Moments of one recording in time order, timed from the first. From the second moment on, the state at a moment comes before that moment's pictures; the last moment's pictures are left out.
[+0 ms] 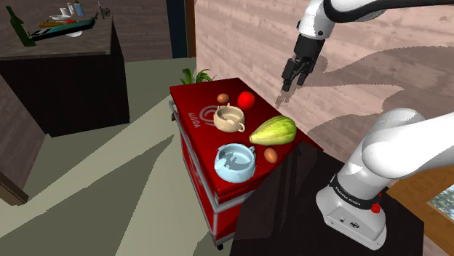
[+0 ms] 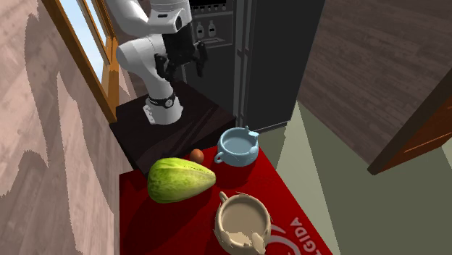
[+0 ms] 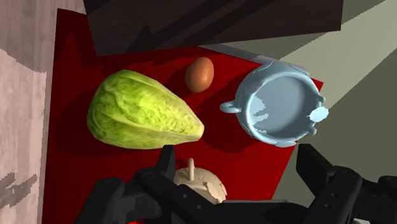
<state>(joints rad) -0.03 -0.84 -0.09 -2.61 -0.02 1.81 0.00</state>
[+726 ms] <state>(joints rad) -0.04 -0.70 -0.21 -2.91 -0.02 2.25 -0.12</state>
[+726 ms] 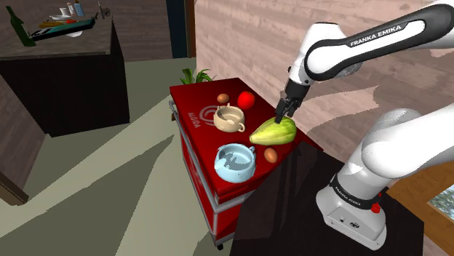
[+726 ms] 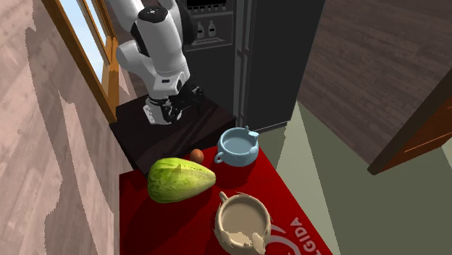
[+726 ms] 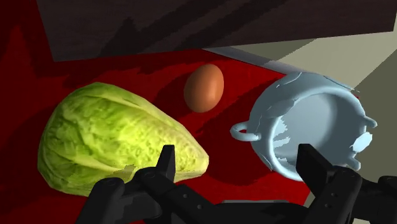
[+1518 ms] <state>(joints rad) 0.37 -0.13 -0.59 -2.96 0.44 2.84 -0.62</state>
